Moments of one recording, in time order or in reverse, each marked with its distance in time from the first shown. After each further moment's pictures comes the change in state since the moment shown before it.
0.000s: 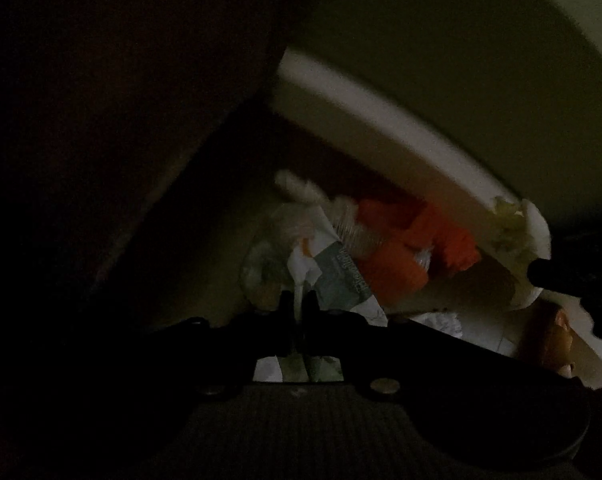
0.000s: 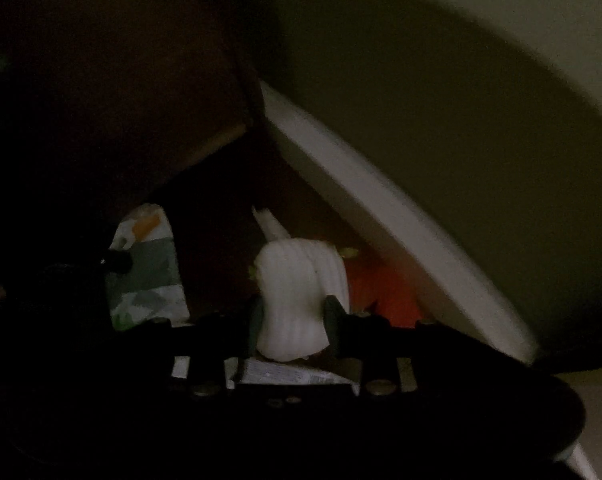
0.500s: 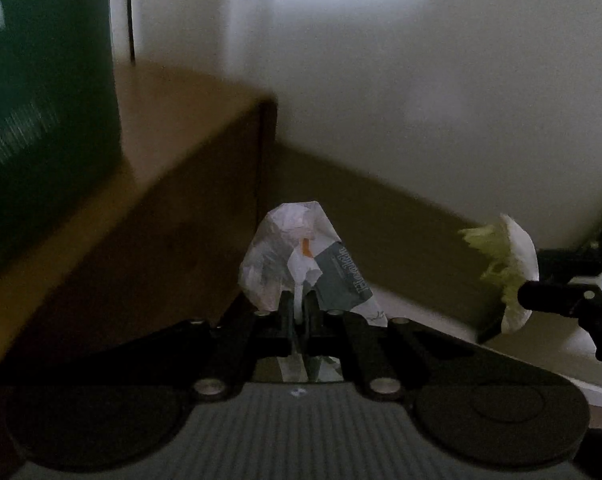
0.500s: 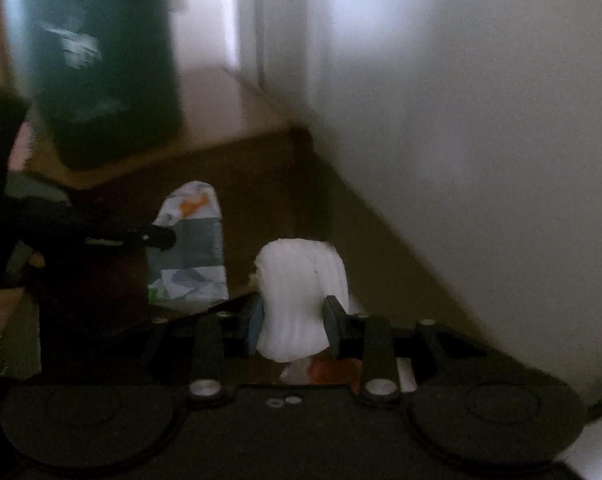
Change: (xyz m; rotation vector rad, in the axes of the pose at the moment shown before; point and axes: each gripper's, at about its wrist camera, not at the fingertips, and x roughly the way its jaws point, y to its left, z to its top) left arm -0.236 -0.020 0.016 0.089 -0.413 -0.025; right arm -0.220 0.072 0.047 -0.248 -0.311 -0.018
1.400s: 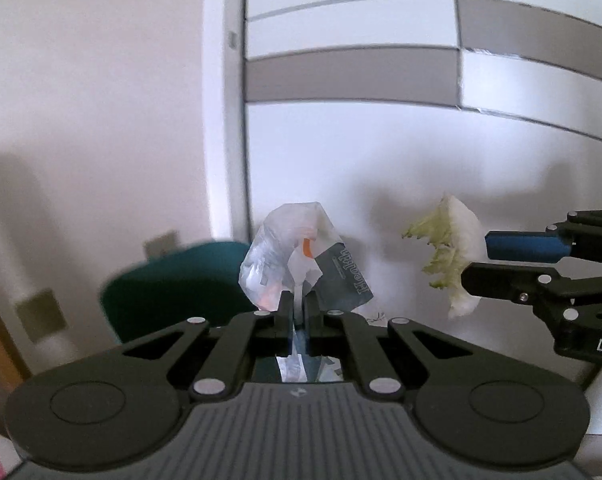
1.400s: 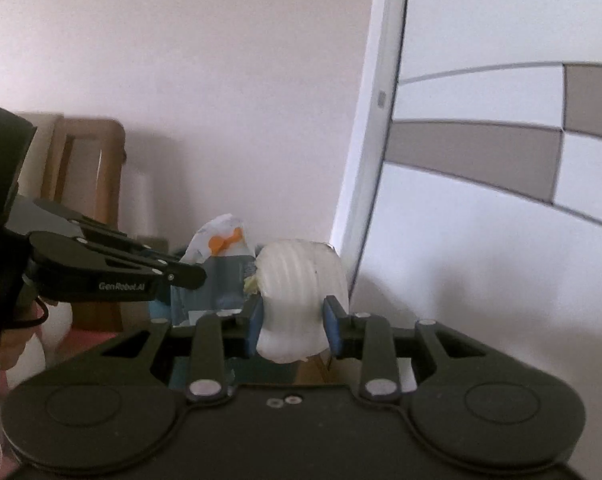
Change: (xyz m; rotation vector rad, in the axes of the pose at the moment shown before) left arm -0.312 0.058 0.144 0.026 -0.474 0.215; right arm -0.180 0.109 0.226 -0.218 -0.533 0.107
